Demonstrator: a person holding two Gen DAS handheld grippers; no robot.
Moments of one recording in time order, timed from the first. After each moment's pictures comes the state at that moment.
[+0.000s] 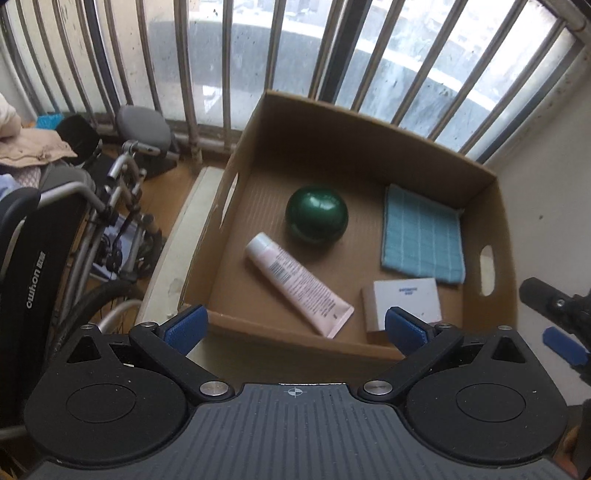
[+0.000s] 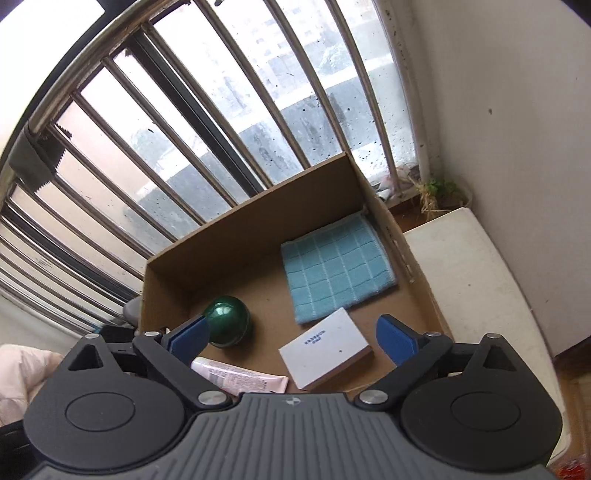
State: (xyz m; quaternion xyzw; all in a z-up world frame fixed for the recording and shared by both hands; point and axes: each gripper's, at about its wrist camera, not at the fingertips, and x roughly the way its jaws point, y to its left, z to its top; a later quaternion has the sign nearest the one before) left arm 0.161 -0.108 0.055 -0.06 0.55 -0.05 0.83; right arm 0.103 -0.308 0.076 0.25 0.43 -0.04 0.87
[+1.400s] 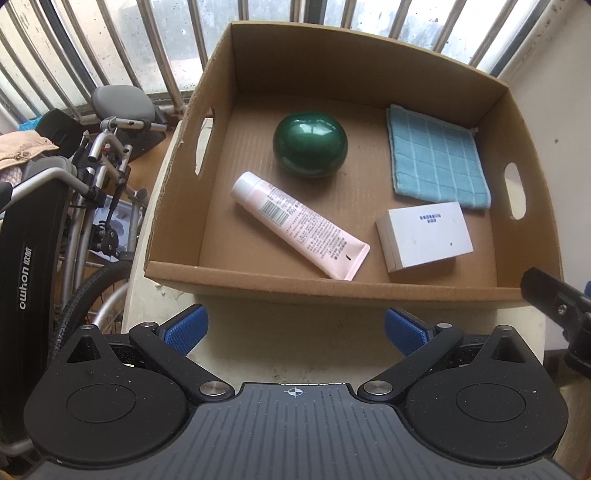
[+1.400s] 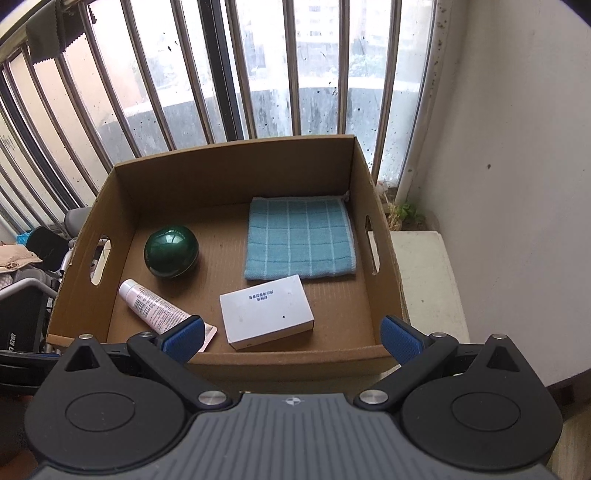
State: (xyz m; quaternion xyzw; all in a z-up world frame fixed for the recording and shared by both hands) left arm 0.151 -0.129 0.017 0.02 0.60 -0.08 0.79; right arm 0.094 -0.266 0.060 0.06 0.48 -0.04 0.88
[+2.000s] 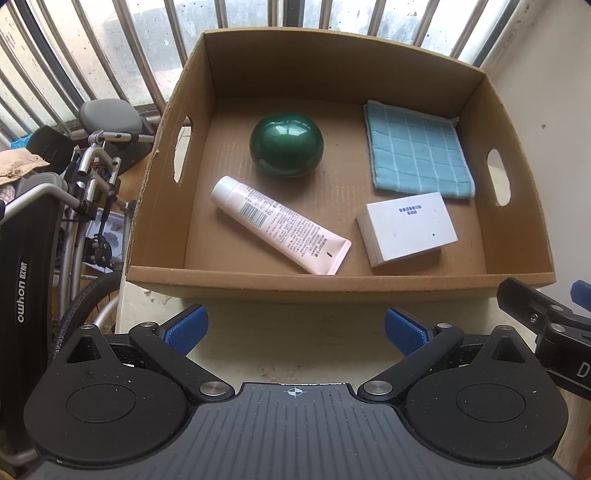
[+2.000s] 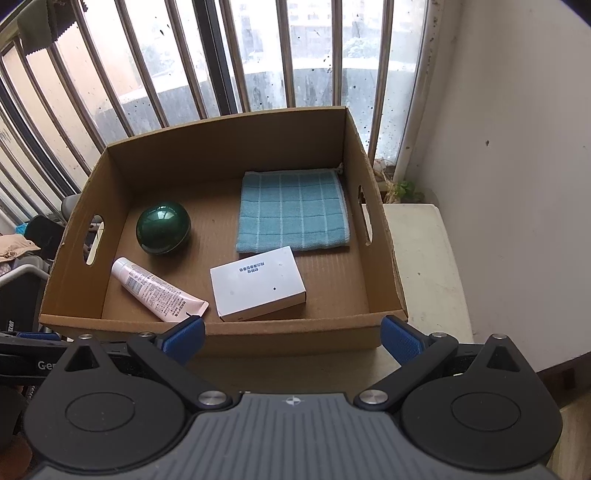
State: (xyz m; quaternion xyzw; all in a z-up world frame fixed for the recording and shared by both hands) left arm 0.143 -0.146 0.021 0.04 0.60 -0.10 0.80; right arm 0.083 -0.277 0.050 0.06 0.50 -0.04 0.86
